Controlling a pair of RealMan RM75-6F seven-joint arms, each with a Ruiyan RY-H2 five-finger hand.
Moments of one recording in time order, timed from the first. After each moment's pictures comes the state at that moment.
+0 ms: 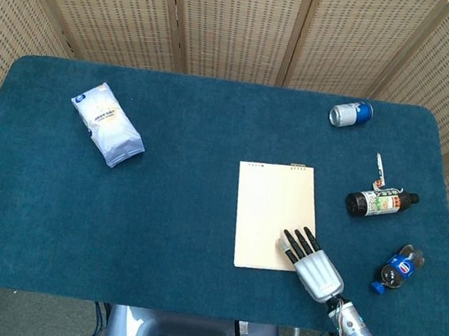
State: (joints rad) left arm -0.04 -1.04 -0.05 -1.70 1.49 1.54 0.02; right arm 0.37 -1.57 -0.05 -1.18 -1.73 1.19 -0.37
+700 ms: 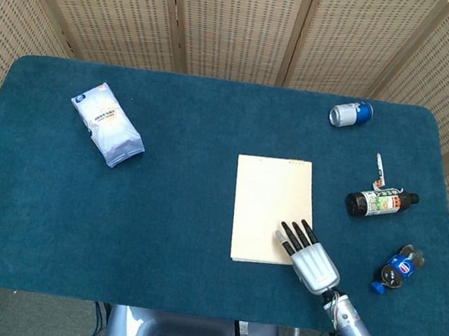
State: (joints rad) left arm -0.04 -1.04 -0.05 -1.70 1.49 1.53 0.02; right arm 0.40 -1.63 -0.03 -1.11 -1.71 1.22 -0.31
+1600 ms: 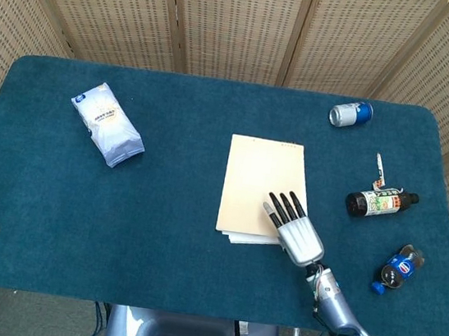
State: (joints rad) left arm -0.04 -1.04 -0.05 -1.70 1.47 1.52 0.01; right arm 0.53 -1.83 0.08 -0.86 -1.68 1.26 -0.19
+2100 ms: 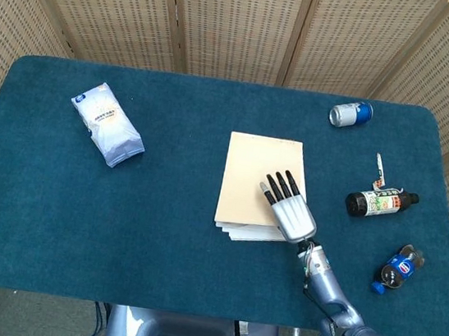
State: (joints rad) left arm -0.05 -1.03 -0.06 -1.69 1.44 1.50 -0.02; right arm 0.63 -1.87 0.13 -0.77 -1.61 1.18 -0.21
